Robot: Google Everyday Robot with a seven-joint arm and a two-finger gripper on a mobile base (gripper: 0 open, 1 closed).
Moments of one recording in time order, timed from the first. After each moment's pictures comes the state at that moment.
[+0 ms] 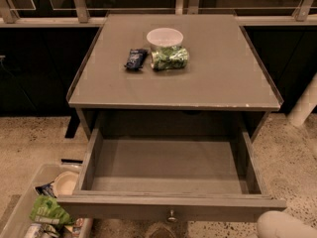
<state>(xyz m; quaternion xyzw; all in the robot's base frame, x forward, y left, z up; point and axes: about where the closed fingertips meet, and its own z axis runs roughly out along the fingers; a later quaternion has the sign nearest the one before) 0.197 -0.085 0.564 -0.51 0.75 0.40 0.16</state>
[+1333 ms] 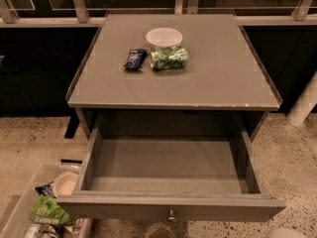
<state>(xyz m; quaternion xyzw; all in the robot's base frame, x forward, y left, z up) 0.203 -0.083 0.558 -0.45 0.81 0.34 0.18</state>
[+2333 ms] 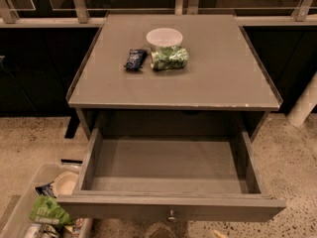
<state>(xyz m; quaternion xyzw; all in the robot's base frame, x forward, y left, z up) 0.218 -0.112 0.605 -0.46 0.81 0.27 0.25</state>
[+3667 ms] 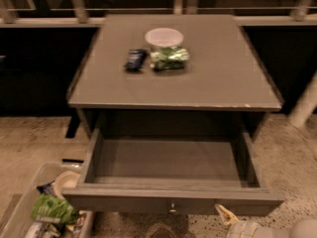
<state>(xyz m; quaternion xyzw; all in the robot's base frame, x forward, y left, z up) 0.281 -0.127 0.622 -0.44 0.82 0.20 0.30</state>
